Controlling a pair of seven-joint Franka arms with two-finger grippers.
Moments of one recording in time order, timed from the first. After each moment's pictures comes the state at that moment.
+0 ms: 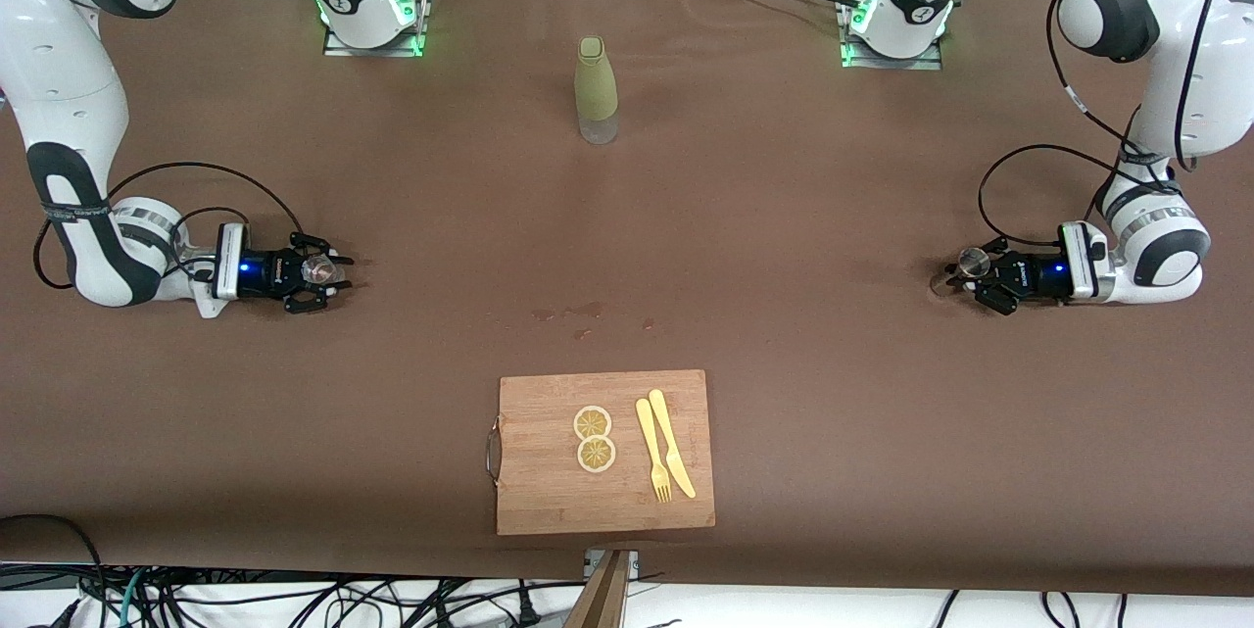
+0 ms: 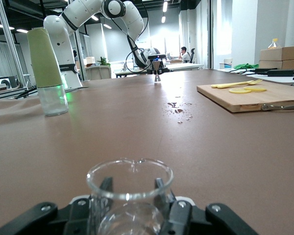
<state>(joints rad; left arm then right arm) 0.33 1.02 0.25 -1.59 -1.21 1.26 2.74 -0.40 0.97 0.02 -1.67 1.06 1.52 -2.60</state>
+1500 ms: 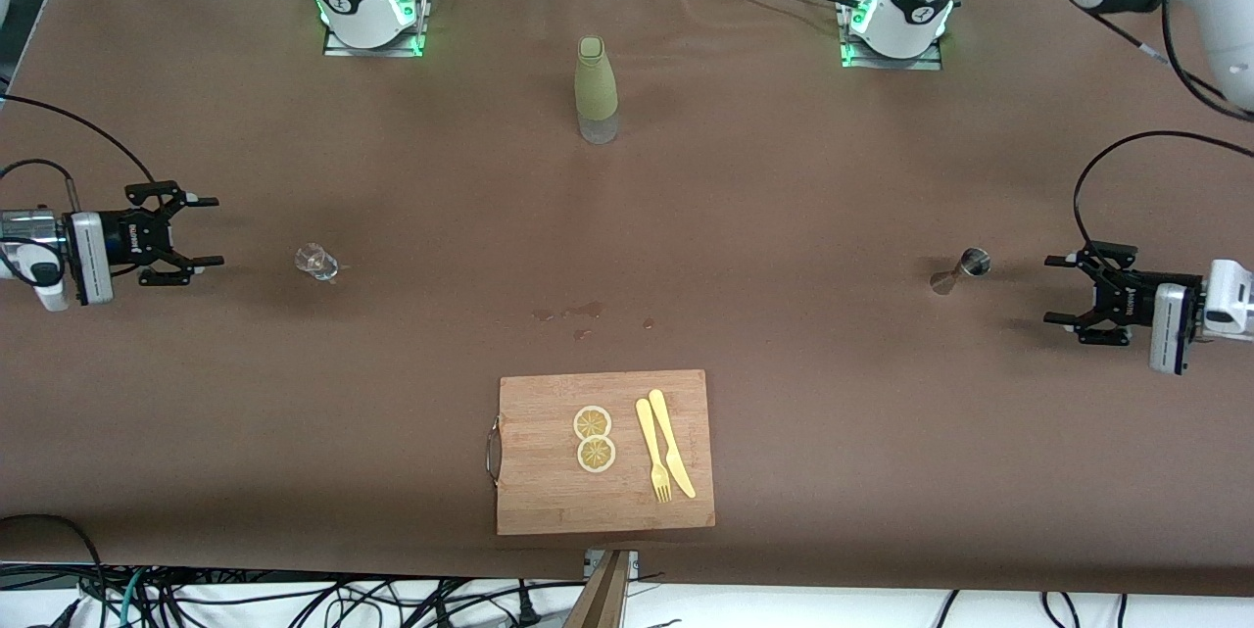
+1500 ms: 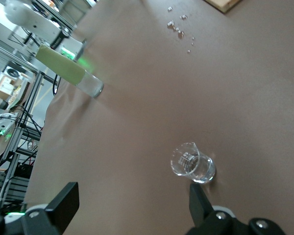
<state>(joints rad) 0.21 0.79 0.29 -1.22 -0.70 1.29 1.44 -0.29 0.59 -0.16 -1.54 0.61 1.36 -1.64</state>
